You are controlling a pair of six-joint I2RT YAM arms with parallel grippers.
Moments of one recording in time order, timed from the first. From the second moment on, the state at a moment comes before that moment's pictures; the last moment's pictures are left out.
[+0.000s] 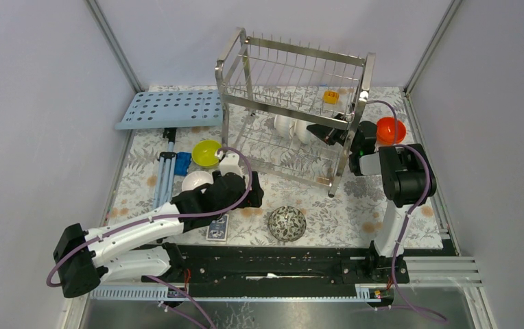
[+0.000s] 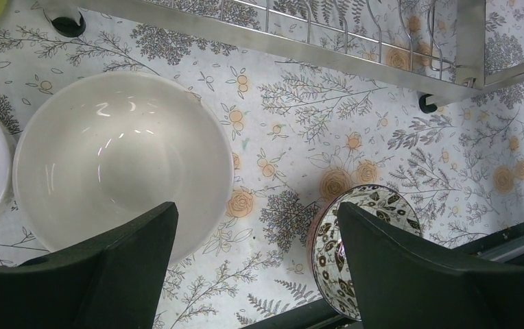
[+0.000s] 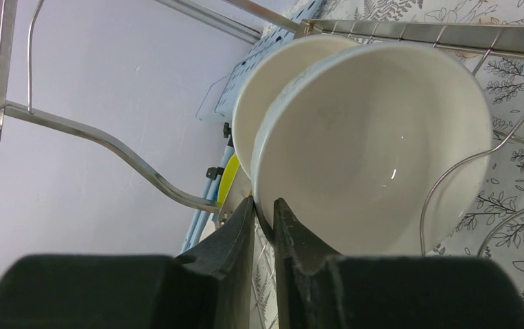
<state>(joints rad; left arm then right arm) -1.00 1.04 0.73 -0.37 -0.42 -0.75 0.09 1.95 0.84 1.07 -0.72 1.05</state>
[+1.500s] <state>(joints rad) -1.00 0.92 0.71 -0.39 -0.41 -0.76 -0.08 1.55 0.65 0.99 -0.72 1.19</state>
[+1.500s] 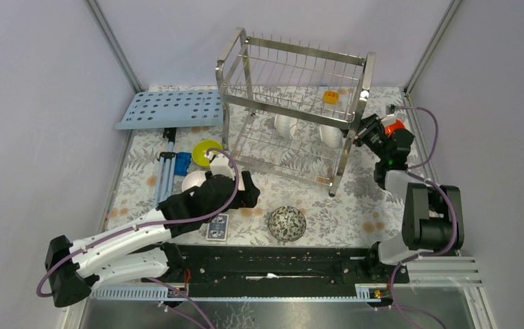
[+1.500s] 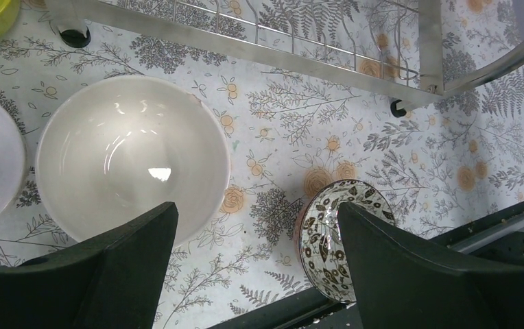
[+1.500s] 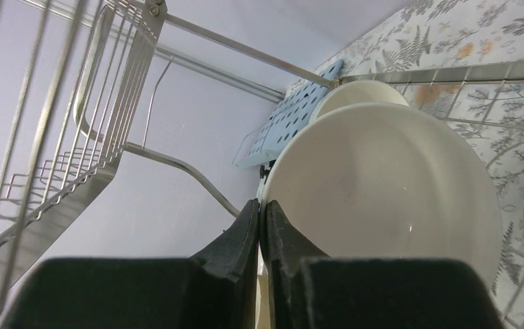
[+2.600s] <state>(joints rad) -1.00 0.80 0.68 -0.43 -0.39 -0.76 -0.09 0.83 0.73 -0.44 -0.13 0.62</state>
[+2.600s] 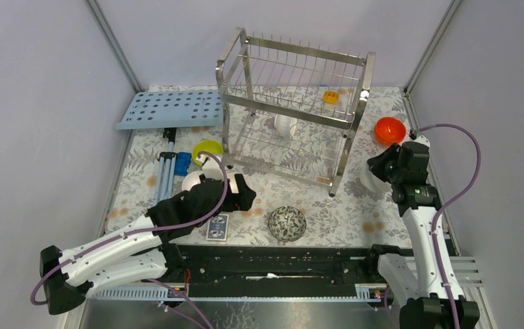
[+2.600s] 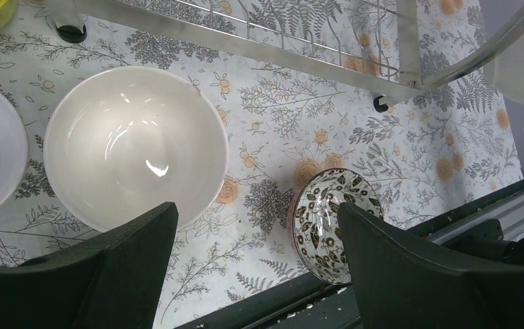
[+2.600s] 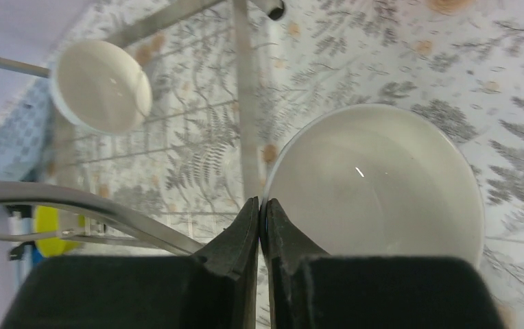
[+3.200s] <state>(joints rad) -1.00 0.87 0.70 -0.45 -0.38 -0.77 0.19 0.73 0.88 -0.83 0.05 0.45</state>
